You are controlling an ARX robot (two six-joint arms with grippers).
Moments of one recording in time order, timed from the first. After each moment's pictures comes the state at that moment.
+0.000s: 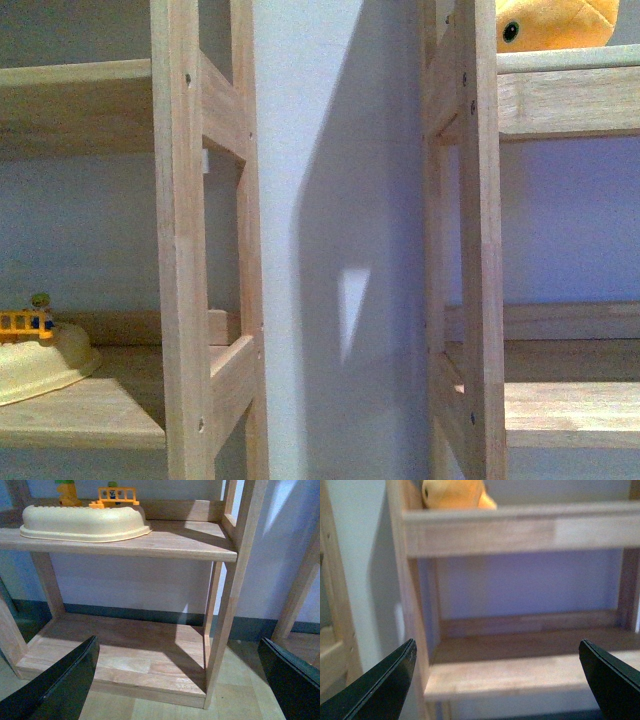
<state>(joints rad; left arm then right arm) 0.00 0.00 0.01 0.00 0.00 0.00 0.48 0.28 0.20 0.37 0.63 -0.11</state>
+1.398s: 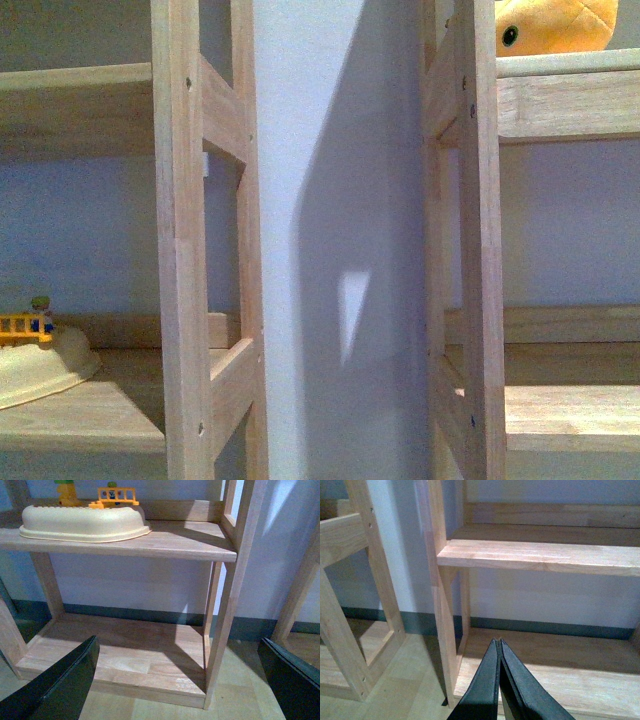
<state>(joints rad) 0.00 0.00 0.01 0.00 0.00 0.00 0.00 0.05 0.05 -0.01 0.00 -0.01</state>
